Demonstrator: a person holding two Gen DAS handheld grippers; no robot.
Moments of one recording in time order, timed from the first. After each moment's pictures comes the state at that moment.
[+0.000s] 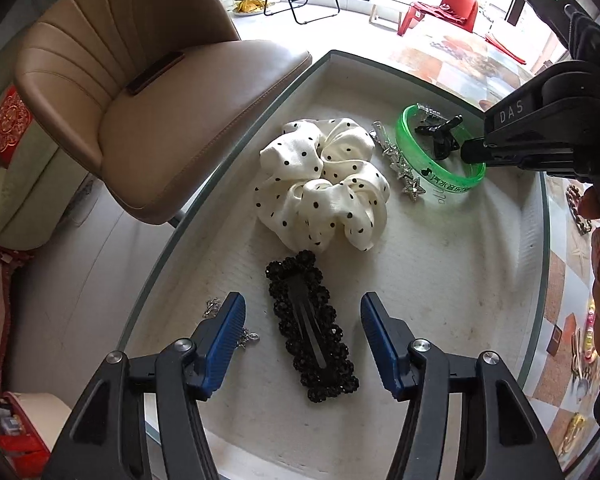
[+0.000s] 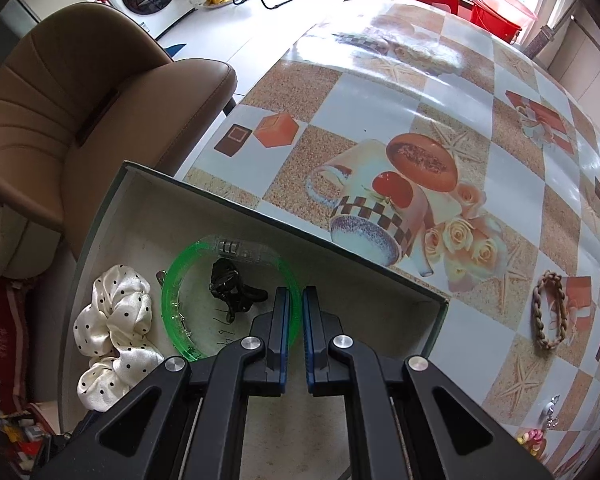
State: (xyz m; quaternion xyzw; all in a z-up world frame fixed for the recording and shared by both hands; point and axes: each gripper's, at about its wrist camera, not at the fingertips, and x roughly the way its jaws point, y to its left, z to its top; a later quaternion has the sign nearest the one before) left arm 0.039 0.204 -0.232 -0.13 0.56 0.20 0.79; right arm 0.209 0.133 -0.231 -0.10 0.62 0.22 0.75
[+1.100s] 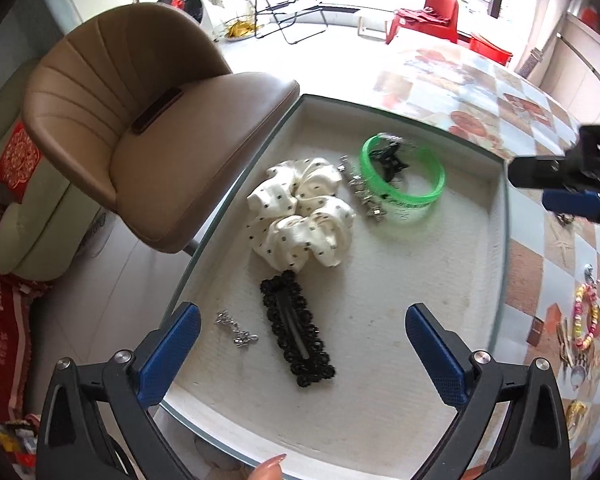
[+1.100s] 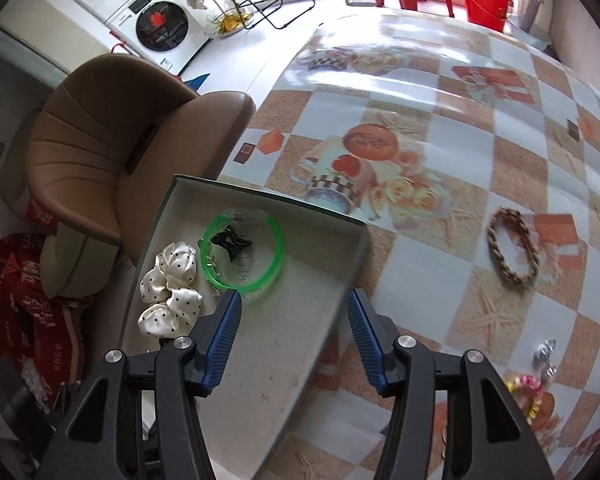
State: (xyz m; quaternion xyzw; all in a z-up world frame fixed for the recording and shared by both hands) left arm 0.041 0.169 -0.189 -0.08 0.54 0.21 0.81; right arm 0.178 0.031 -0.172 0.03 0.61 0.26 0.75
